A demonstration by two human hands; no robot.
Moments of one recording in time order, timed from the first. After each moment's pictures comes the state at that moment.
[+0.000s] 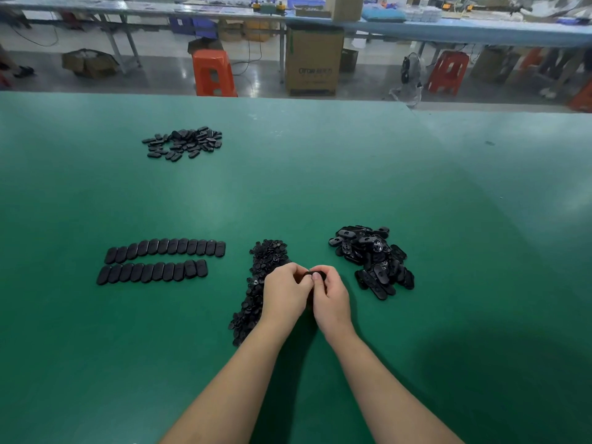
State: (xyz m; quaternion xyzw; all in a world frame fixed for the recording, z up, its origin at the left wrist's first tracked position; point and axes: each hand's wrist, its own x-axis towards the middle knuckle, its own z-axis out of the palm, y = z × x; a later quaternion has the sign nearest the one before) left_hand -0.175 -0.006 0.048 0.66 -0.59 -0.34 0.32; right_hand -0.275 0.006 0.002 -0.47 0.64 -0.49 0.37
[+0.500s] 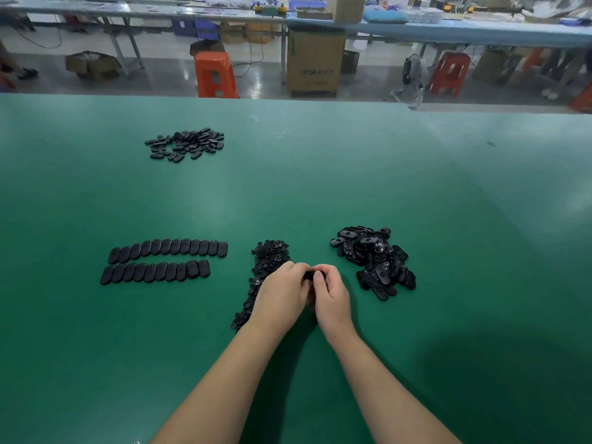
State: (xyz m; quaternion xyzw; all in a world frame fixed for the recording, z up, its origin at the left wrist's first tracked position) left_hand -0.159 -0.003 0.042 0.59 -0.75 -0.16 0.25; right_hand -0.273 0.009 0.004 -0.47 0.62 -0.50 0.38
